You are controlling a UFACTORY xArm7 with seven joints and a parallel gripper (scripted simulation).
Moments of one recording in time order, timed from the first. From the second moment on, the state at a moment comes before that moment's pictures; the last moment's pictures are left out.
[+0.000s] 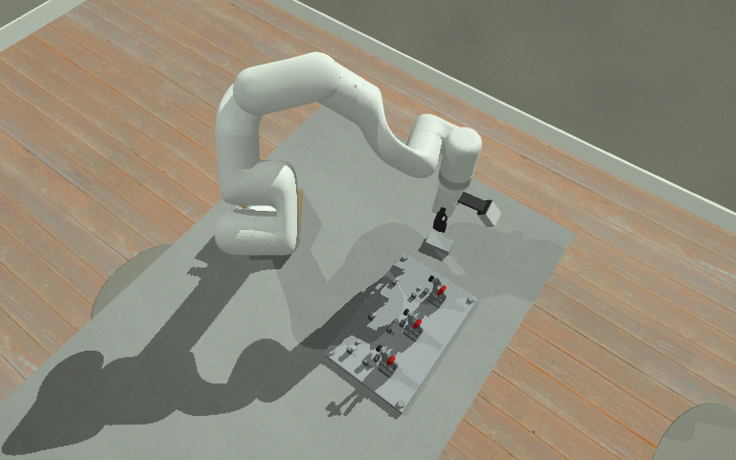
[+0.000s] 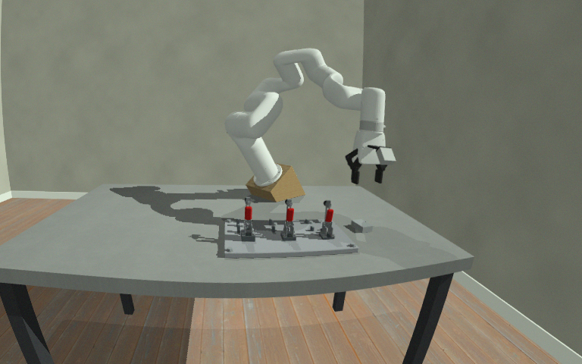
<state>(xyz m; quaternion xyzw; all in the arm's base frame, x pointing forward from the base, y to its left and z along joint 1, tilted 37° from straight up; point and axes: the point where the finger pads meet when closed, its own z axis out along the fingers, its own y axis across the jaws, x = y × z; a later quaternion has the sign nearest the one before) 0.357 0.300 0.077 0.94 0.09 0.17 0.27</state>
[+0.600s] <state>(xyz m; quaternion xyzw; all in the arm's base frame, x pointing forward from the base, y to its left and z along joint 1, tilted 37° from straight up) 0.385 0.262 0.015 0.94 0.09 0.17 0.27</state>
